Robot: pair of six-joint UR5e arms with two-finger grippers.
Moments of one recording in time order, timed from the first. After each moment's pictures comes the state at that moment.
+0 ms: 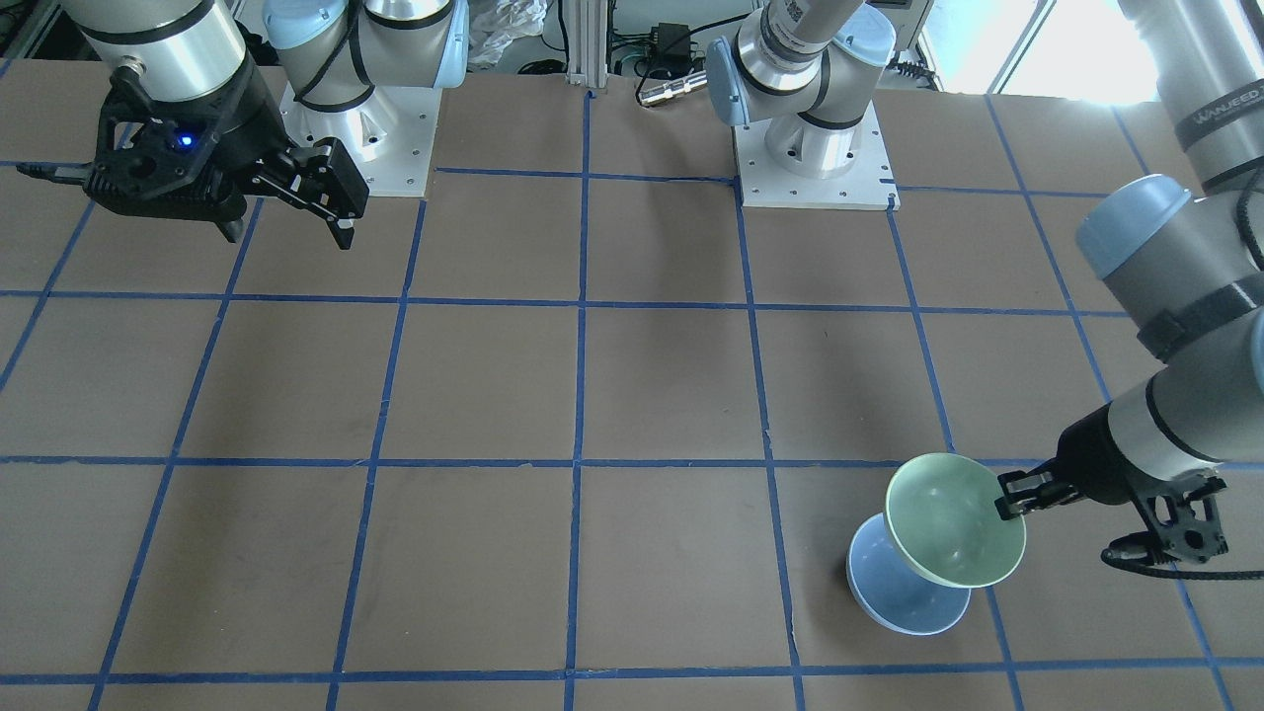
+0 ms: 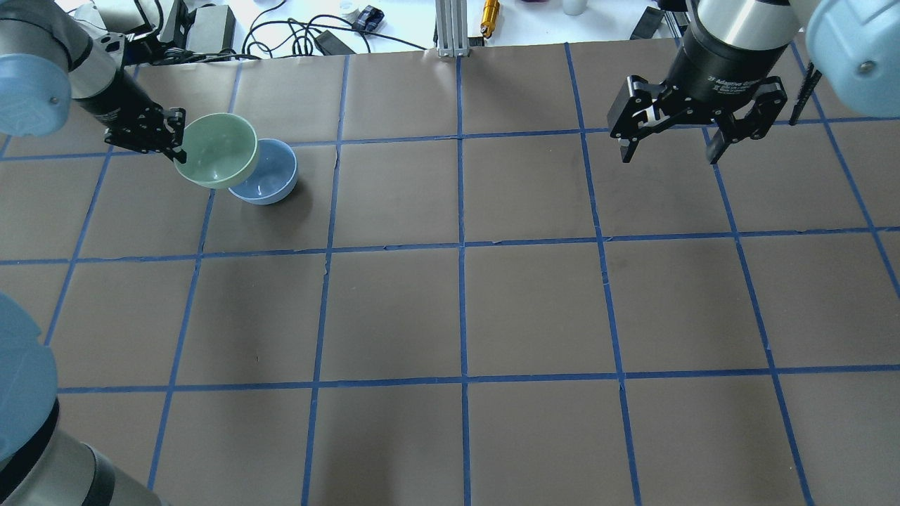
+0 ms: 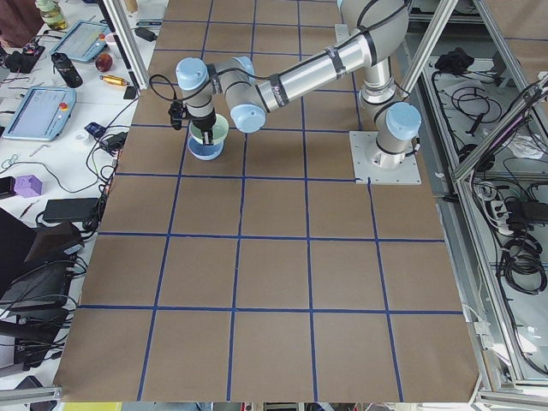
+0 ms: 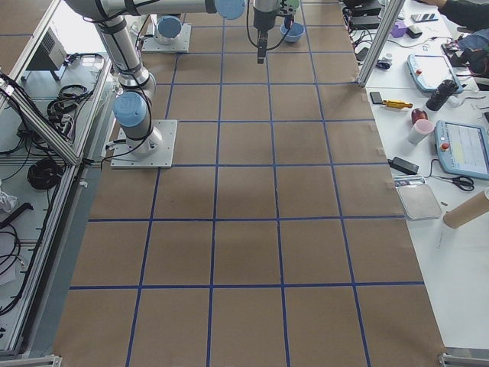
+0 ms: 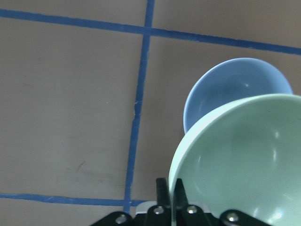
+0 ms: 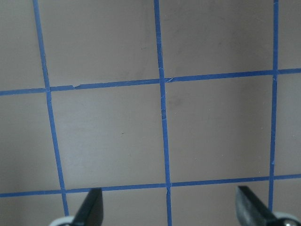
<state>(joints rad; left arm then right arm) -1.26 -2.02 -1.45 -1.27 1.48 0.14 1.57 -1.57 1.53 -1.51 -1.56 0.06</state>
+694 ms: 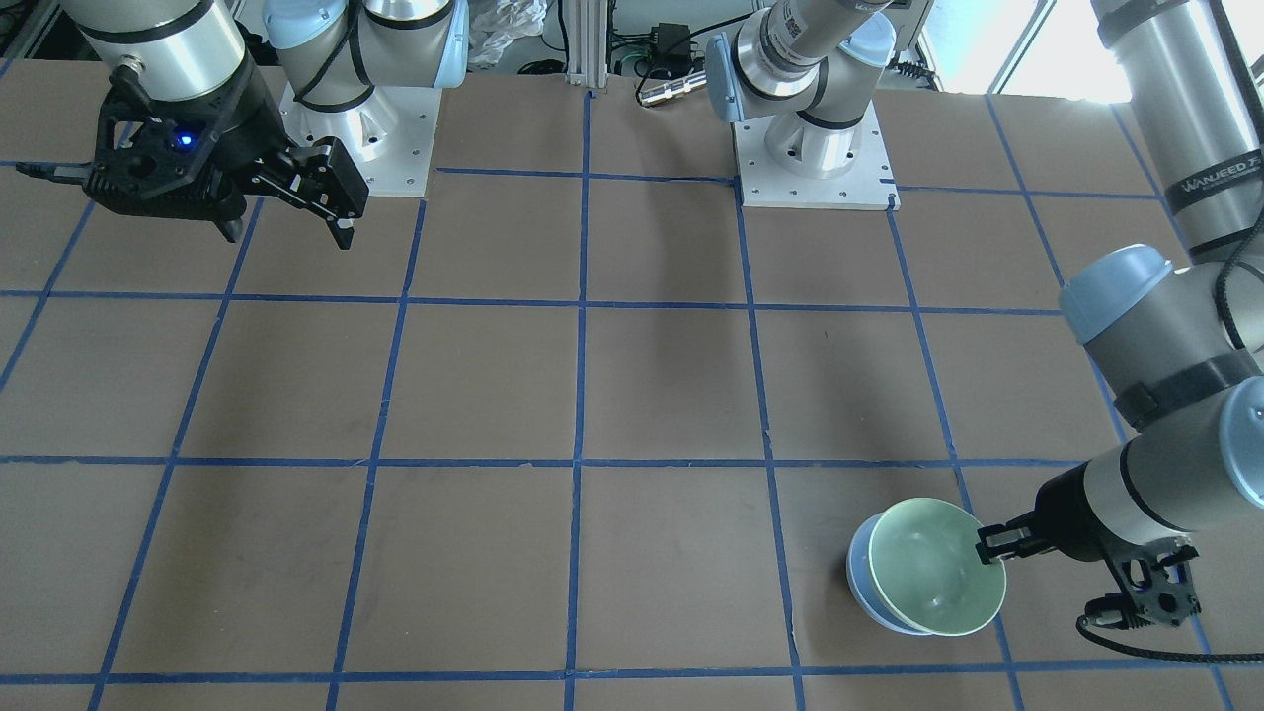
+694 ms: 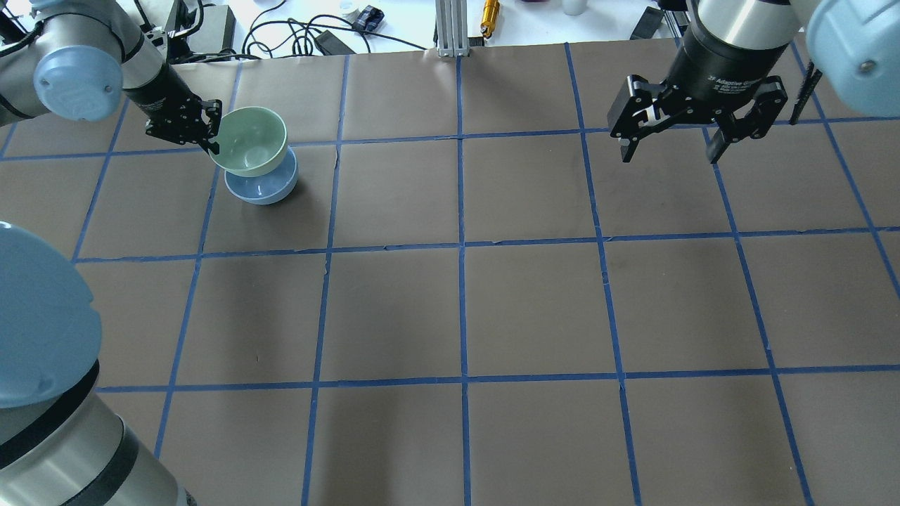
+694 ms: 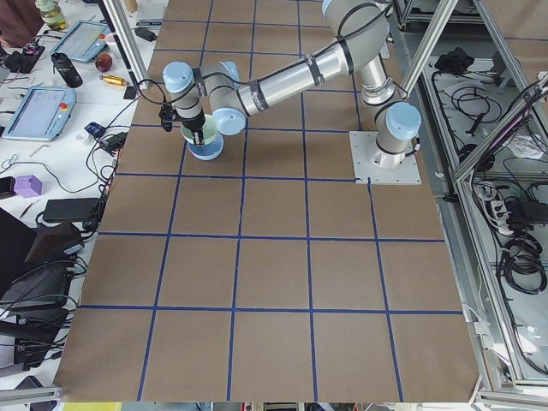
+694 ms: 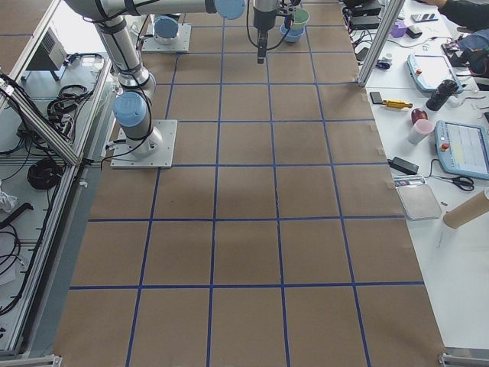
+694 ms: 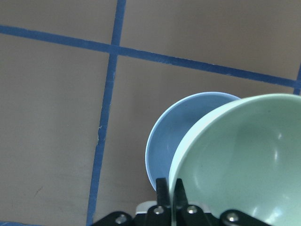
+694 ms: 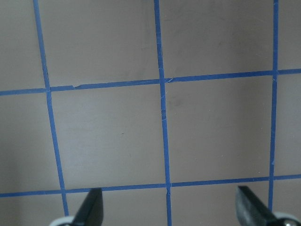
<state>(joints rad) -1.28 -2.13 -1.36 -1.26 1.49 0.11 1.57 -1.57 1.53 -1.51 -1.56 0.06</state>
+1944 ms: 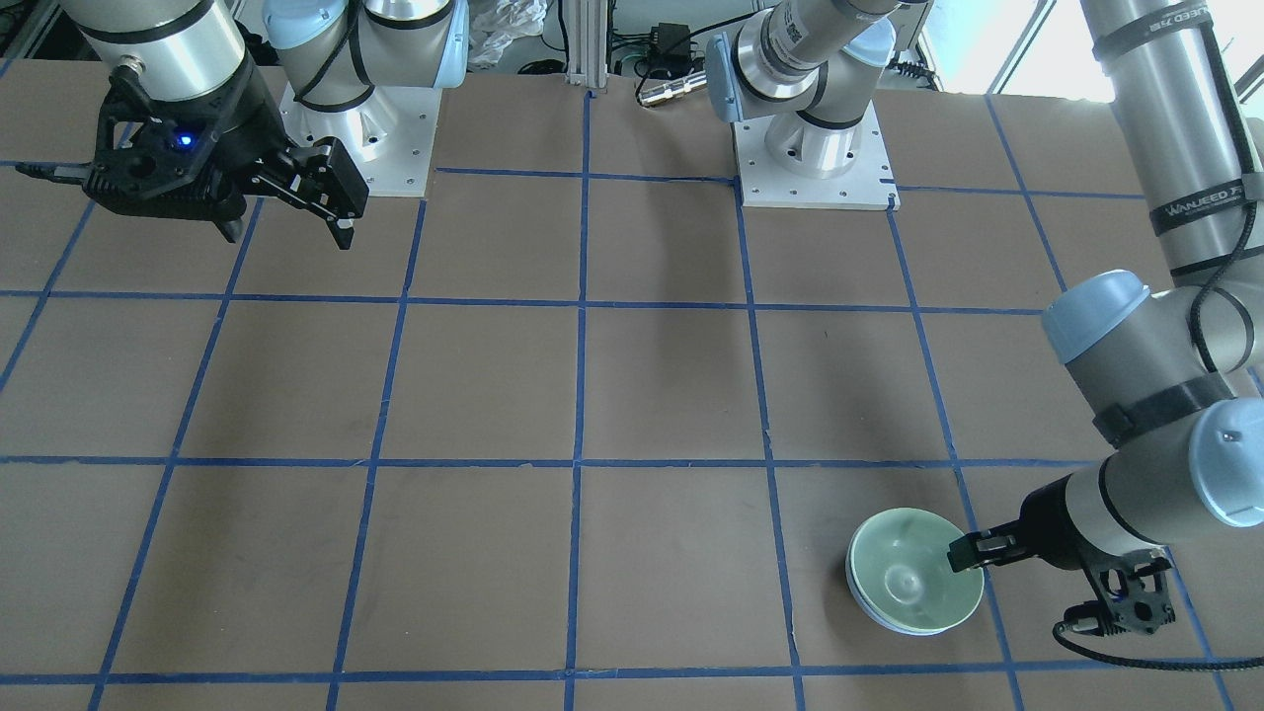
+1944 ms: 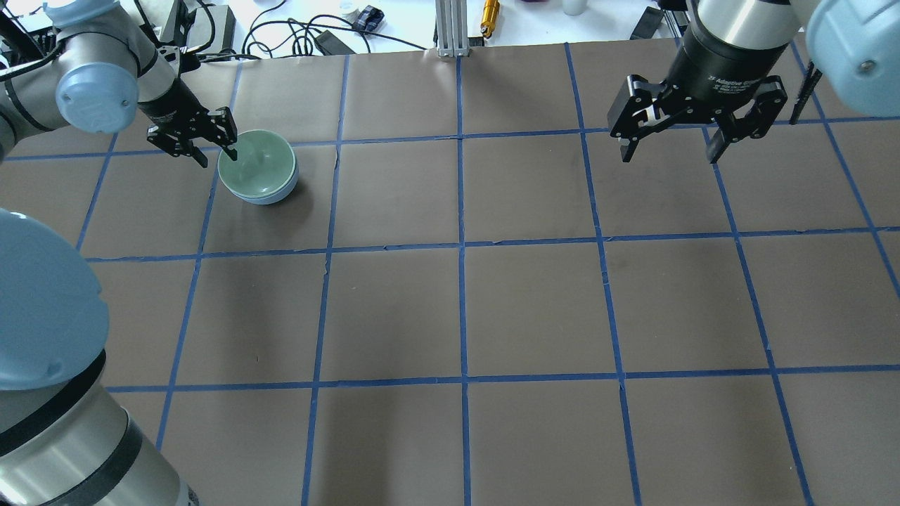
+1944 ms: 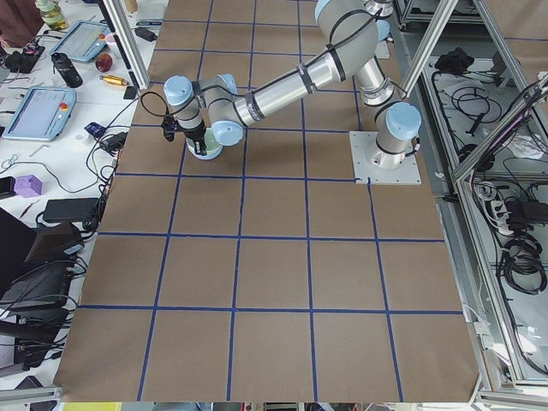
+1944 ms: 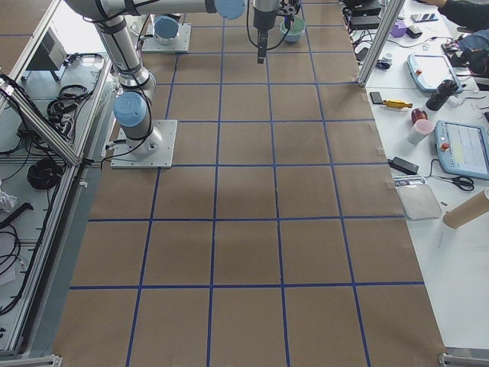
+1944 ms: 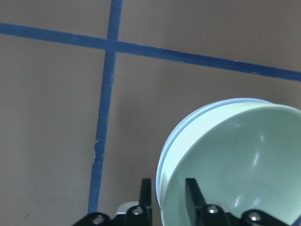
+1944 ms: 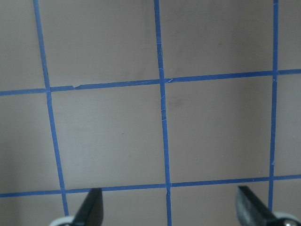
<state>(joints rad) -1.29 -2.14 -1.38 -1.24 1.50 0.12 1.57 -1.57 1.53 -1.51 -1.56 0.06</state>
